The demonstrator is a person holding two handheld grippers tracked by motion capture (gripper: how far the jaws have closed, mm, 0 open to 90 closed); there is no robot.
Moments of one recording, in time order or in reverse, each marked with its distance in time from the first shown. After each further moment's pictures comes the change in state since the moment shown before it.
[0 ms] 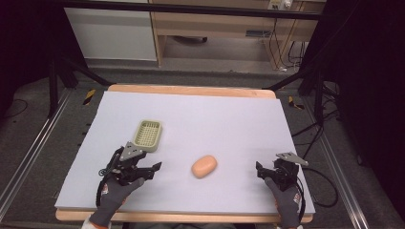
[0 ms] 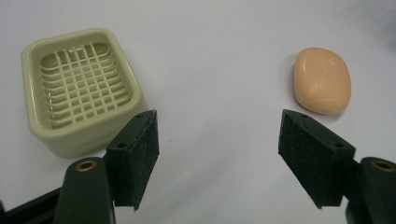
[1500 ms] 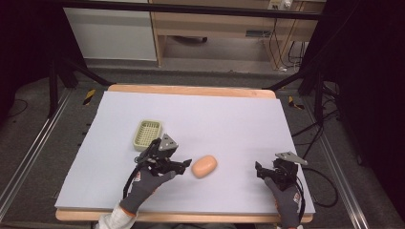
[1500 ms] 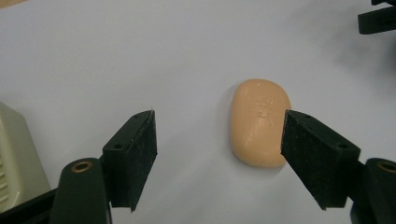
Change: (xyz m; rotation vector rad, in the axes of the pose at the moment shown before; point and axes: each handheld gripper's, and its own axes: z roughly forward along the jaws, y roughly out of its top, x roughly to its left) left arm -0.054 0.050 0.052 0.063 -0.104 0.093; right arm 0.001 0.001 0.001 0.003 0.012 -0.009
